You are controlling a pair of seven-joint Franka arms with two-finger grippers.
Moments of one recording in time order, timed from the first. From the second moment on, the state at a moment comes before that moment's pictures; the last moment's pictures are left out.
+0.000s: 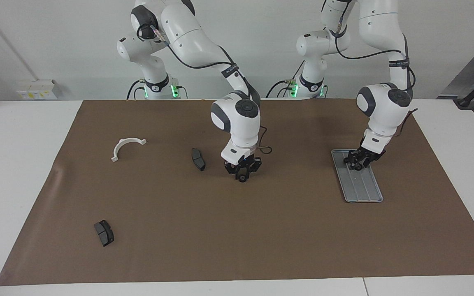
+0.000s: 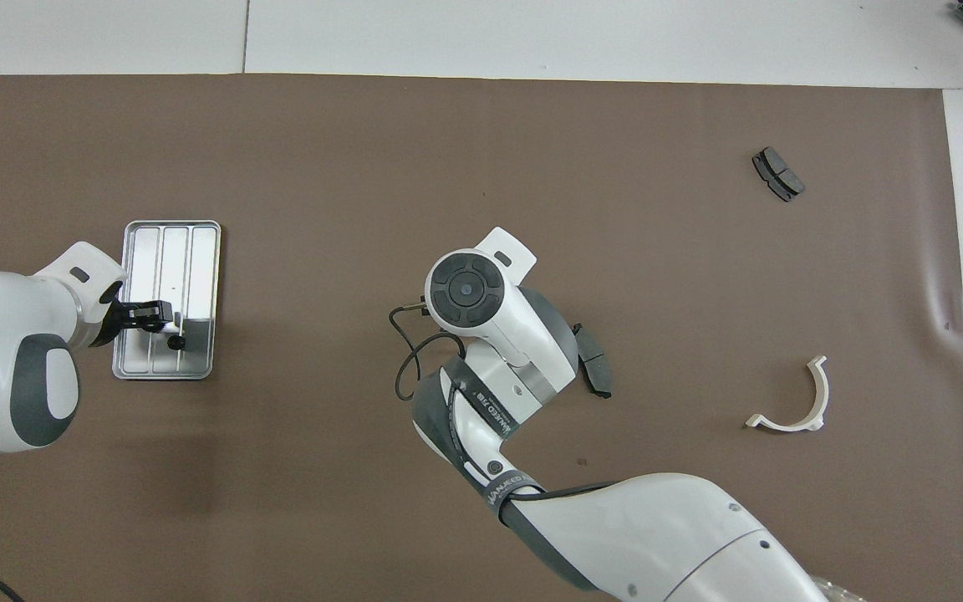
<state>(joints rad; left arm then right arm) 0.14 0.12 -0.08 -2.32 -0.01 2.57 0.00 0.69 0.58 -0.07 -1.63 -0.07 2.29 0.60</state>
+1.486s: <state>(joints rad) -0.02 0.15 -0.09 -2.18 -0.01 2.52 -0.16 0.12 0.41 -0.09 -1.67 -0.07 2.09 0.00</state>
